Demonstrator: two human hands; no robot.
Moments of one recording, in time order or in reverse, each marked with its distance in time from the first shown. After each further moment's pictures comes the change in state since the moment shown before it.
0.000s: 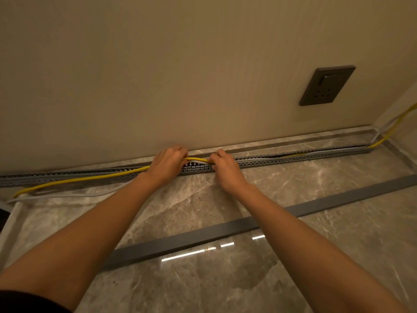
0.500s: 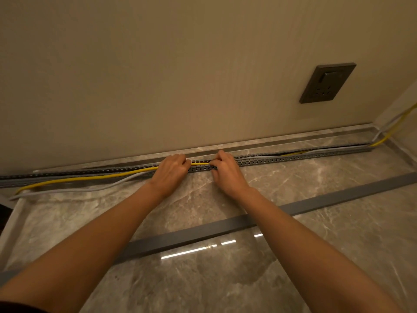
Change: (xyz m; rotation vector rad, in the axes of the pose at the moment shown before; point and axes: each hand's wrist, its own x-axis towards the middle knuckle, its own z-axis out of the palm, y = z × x) left_hand -0.031 0.015 0.004 0.381 0.112 0.242; right_hand -0.013 -0.001 0.004 -0.009 0.009 -0.015
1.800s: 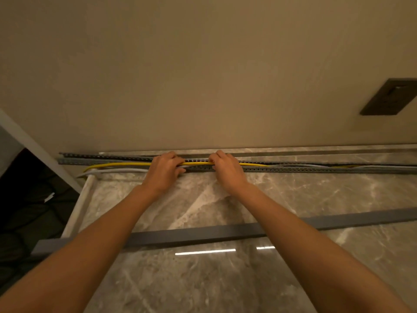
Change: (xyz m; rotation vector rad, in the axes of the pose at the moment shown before) left_hand -0.091 -0.099 0.018 -0.426 0.036 -0.458; right_hand 0.029 -0.109 0.041 -0.158 -0.022 -0.173
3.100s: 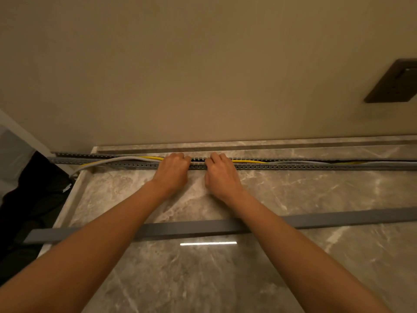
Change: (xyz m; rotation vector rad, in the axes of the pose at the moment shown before) left_hand 0.002 0.059 0.016 0.421 -0.203 -0.034; right_hand -0.029 0.013 0.005 0.053 0.043 -0.047
